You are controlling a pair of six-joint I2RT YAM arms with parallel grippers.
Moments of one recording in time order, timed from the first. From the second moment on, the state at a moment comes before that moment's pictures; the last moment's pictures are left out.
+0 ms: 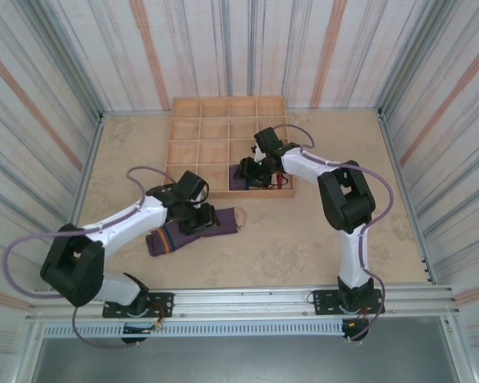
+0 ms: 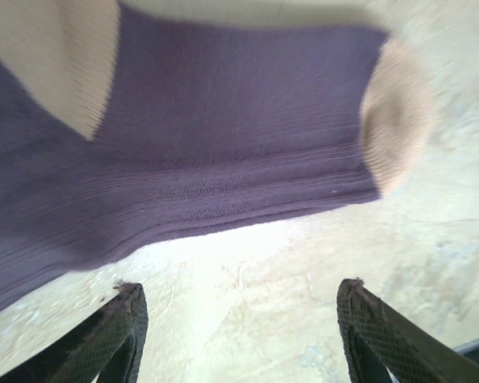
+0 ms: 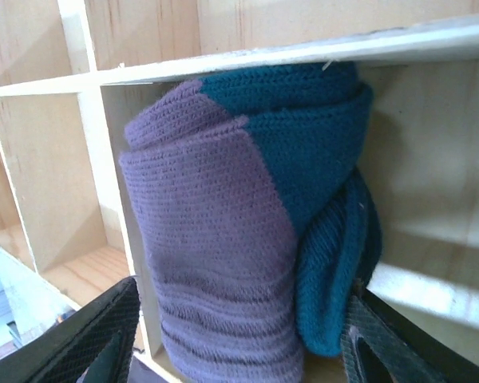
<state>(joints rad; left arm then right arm) -0.59 1.38 0.88 -0.71 0.25 -0.77 0.51 2.07 1.51 -0.50 -0.44 0.71</state>
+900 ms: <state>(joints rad) -0.51 1.44 0.69 -0.47 0.32 -0.71 0.71 1.21 0.74 -0.54 -0.15 0.68</state>
